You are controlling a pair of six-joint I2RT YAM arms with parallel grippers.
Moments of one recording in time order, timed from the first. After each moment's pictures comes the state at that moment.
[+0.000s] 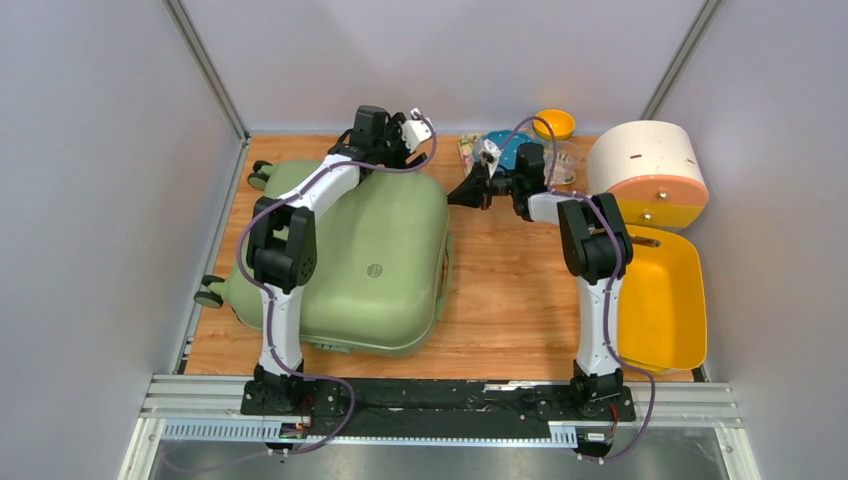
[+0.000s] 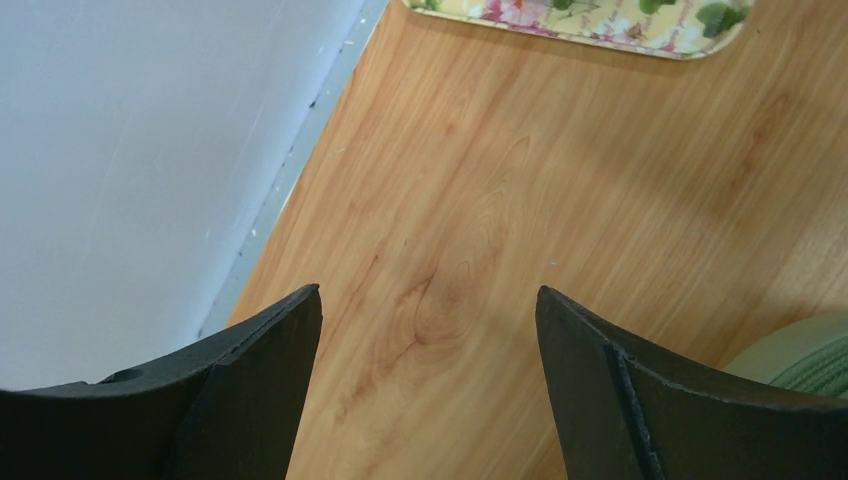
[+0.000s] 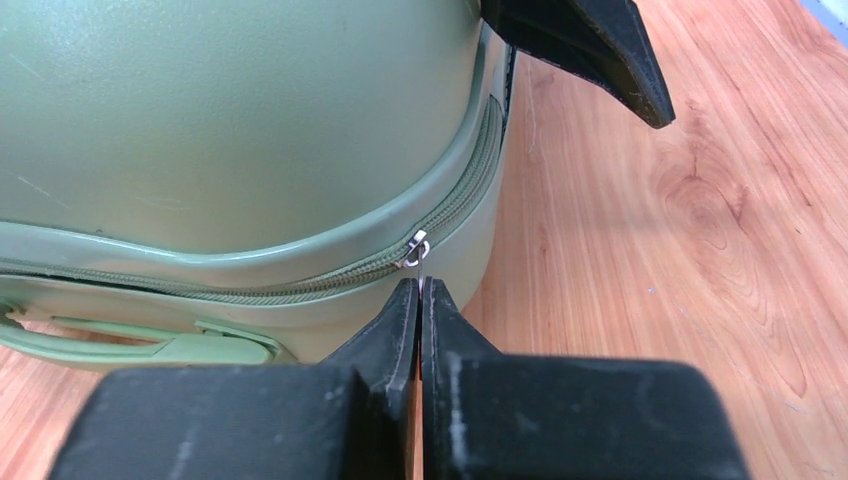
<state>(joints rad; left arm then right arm) -0.36 2.12 1.78 -0.23 0.38 0.72 0.23 2.23 1.39 0.77 -1.40 0.04</state>
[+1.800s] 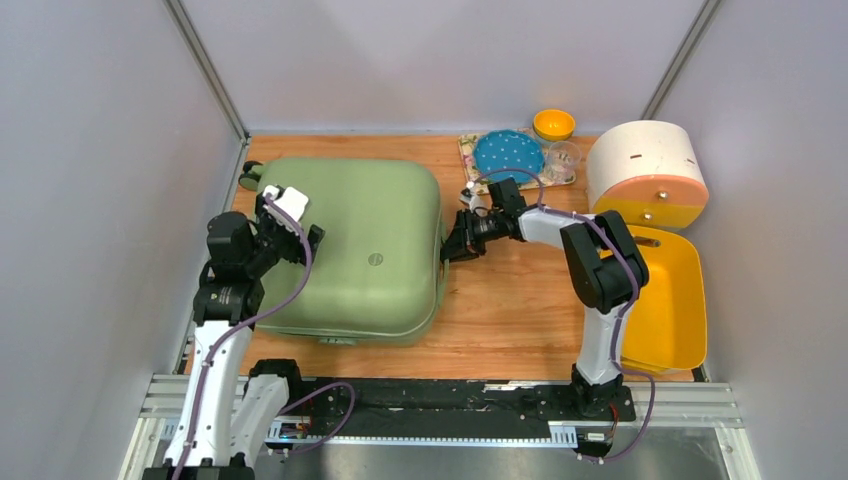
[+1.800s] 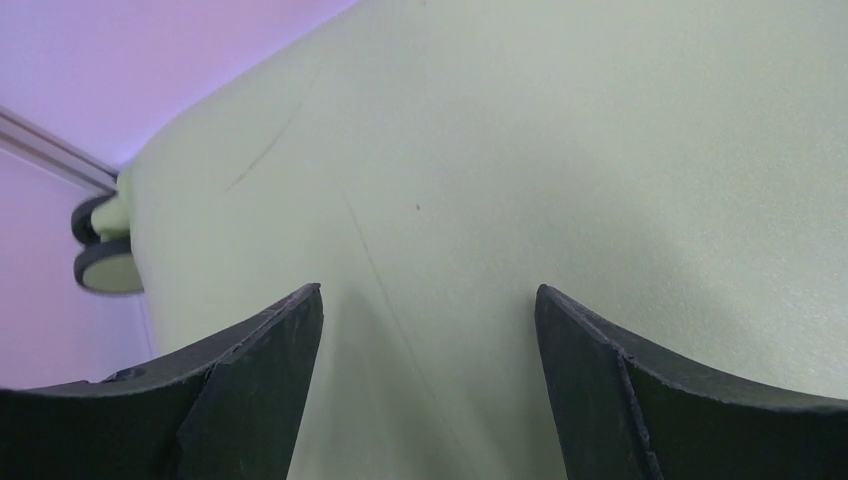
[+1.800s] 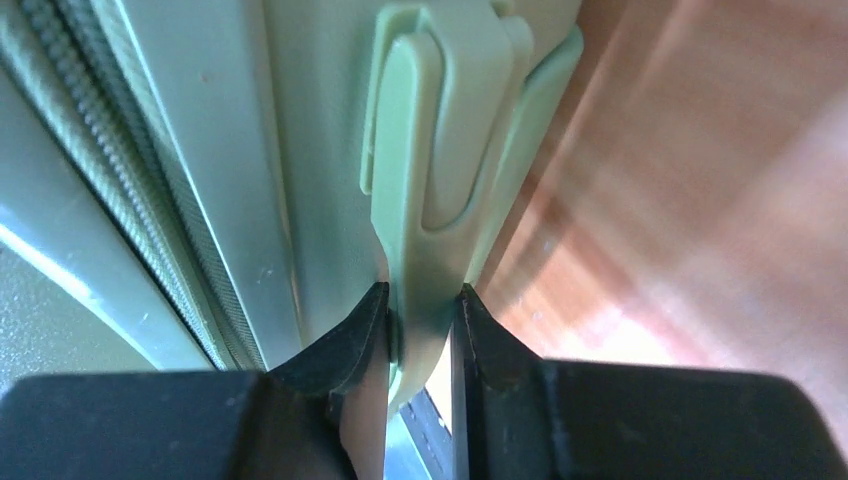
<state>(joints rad) 0.02 0.73 0.80 -0.45 0.42 0.42 0.39 1.94 1.13 -0.12 -0.96 0.58</state>
